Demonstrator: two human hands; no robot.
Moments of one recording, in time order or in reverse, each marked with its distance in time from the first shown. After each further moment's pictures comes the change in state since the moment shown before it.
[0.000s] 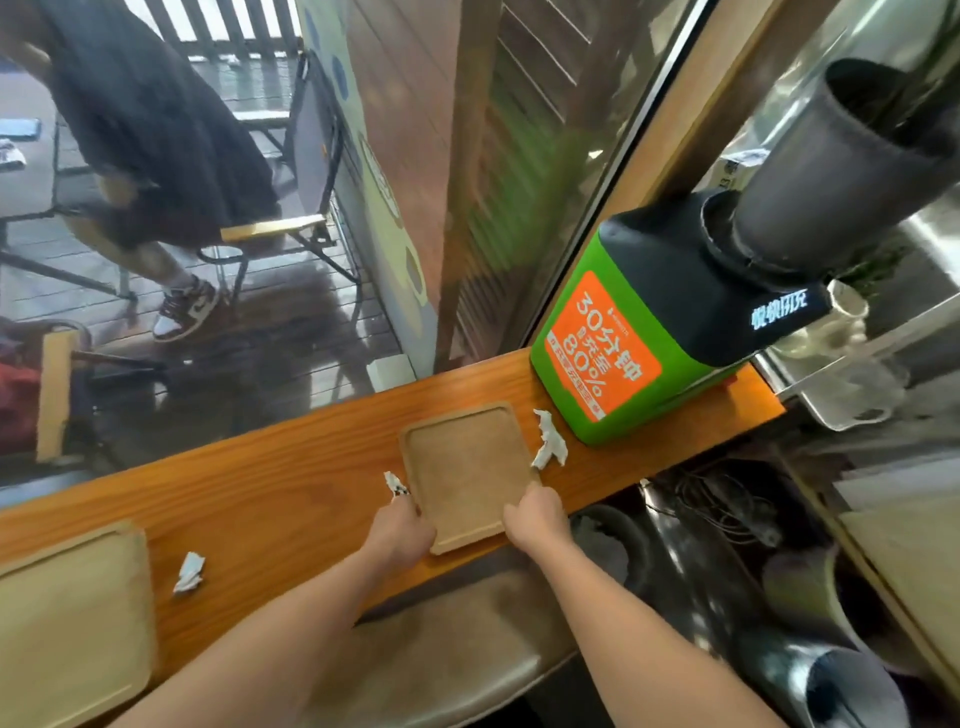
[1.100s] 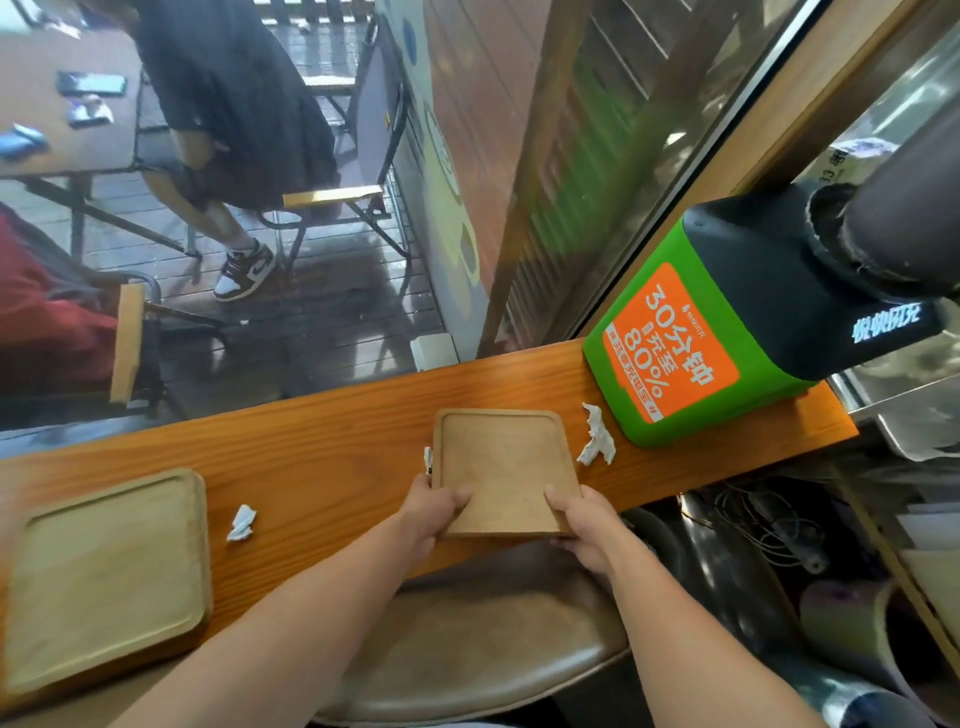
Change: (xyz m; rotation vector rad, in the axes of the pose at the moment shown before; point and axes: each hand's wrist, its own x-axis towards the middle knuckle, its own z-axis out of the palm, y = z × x) left_hand 0.007 -0.011 0.002 -0.894 -0.060 -0.358; right_hand 0.024 0.023 0.010 0.767 -0.289 0.276
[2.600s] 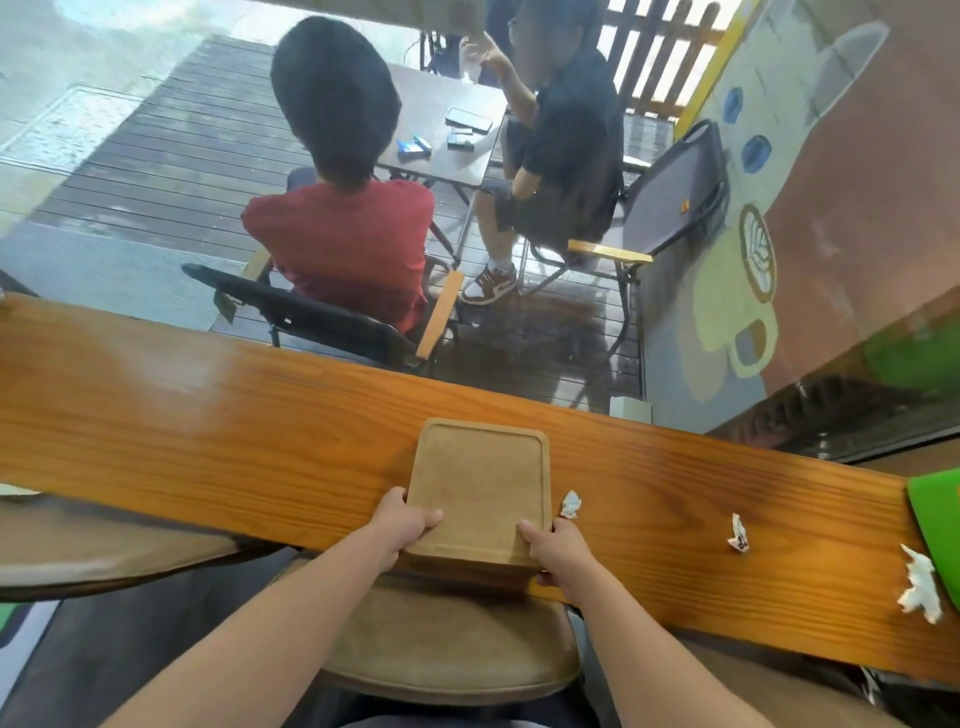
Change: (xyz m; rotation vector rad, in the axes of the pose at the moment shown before) left_hand -0.037 -0.131 -0.456 -0.105 0.330 0.060; right_hand -0.129 0.080 0.426 -0.692 -0.223 -0.167
